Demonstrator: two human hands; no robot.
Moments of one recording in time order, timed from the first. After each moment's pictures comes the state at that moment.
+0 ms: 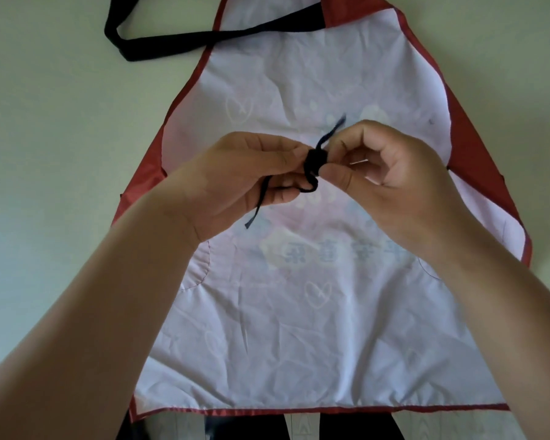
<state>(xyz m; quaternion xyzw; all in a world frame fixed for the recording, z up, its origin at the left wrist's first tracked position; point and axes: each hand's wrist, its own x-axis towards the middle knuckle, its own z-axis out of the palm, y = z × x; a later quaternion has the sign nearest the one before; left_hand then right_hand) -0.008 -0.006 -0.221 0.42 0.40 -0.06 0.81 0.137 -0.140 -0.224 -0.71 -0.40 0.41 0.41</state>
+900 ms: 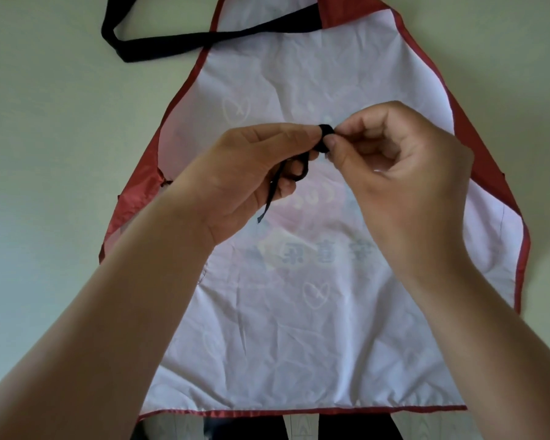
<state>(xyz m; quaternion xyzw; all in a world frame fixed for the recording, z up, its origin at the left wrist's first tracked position) 0.004 -0.014 -0.223 0.41 0.41 0.01 0.81 0.115 -0.133 -0.210 -0.80 -0.33 0.21 0.47</state>
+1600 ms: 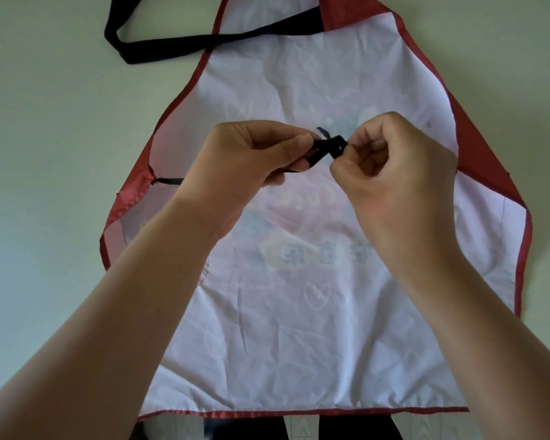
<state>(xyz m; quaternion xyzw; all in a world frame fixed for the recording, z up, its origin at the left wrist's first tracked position) -0.002 -0.013 -0.227 0.55 0.44 0.07 0.71 0.116 -0.131 -0.215 -0.85 -0.35 0.17 0.35</state>
